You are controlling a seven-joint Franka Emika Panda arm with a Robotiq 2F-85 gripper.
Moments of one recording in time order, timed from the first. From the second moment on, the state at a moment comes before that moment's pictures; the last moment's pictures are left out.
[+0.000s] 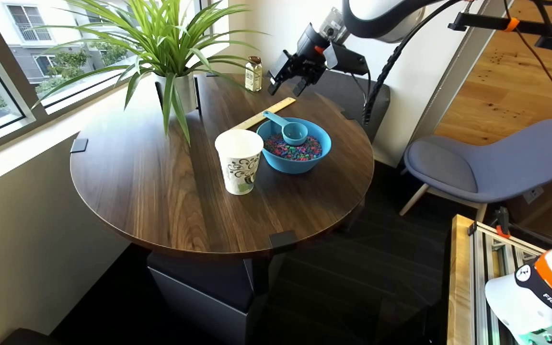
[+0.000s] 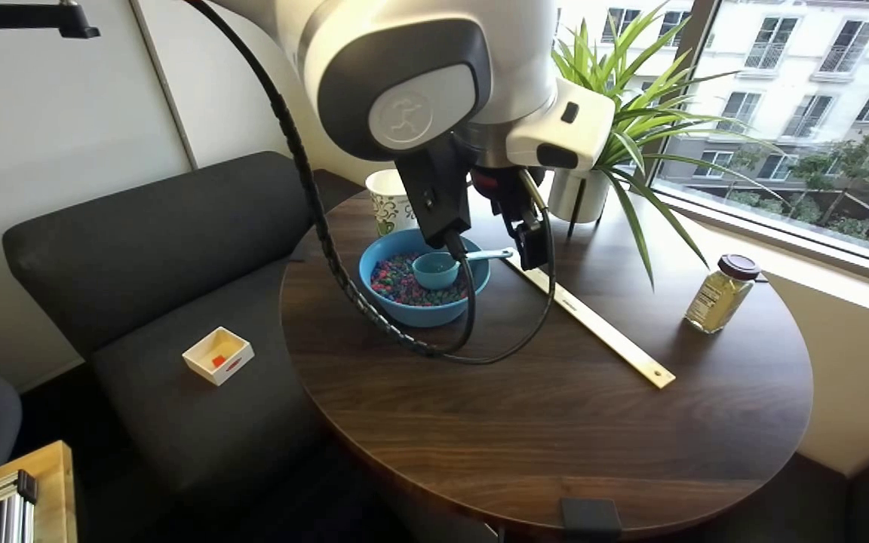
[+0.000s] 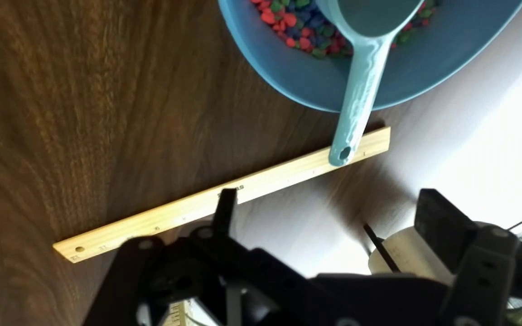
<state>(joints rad) -0.01 0.15 -0.04 -1.93 0.25 2.50 0.12</state>
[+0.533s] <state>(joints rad) -0.01 0.32 -0.01 -1.74 0.25 2.45 0.13</state>
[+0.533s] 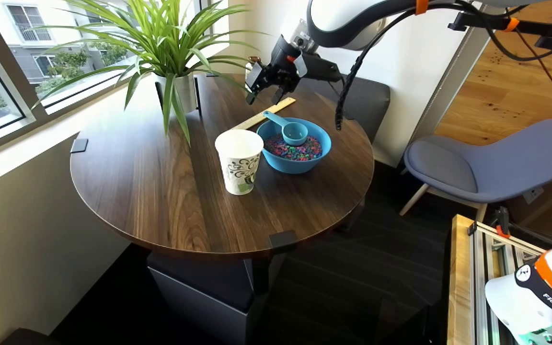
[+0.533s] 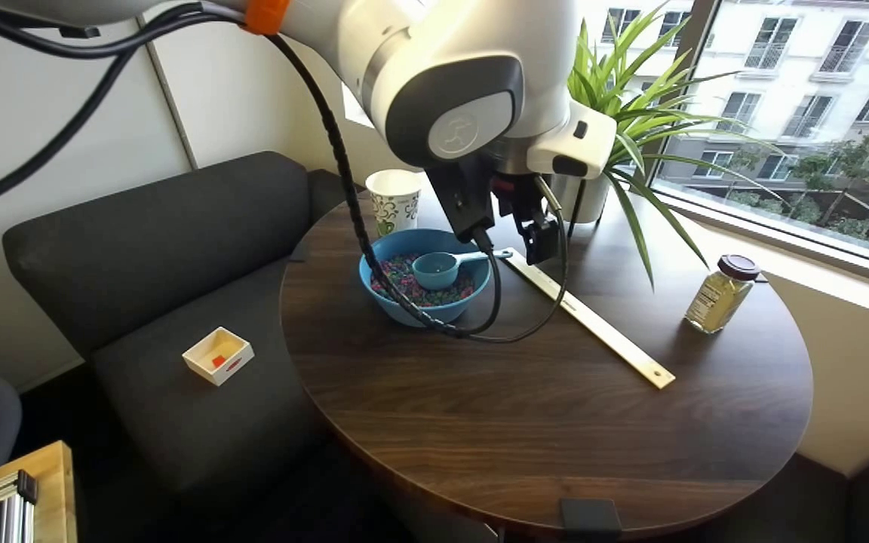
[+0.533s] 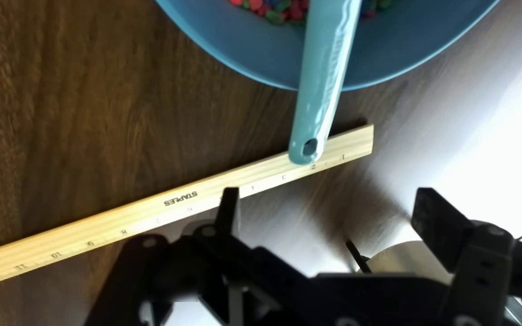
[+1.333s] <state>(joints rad) -0.01 0.40 -0.02 -1.59 0.14 2.18 0.22</state>
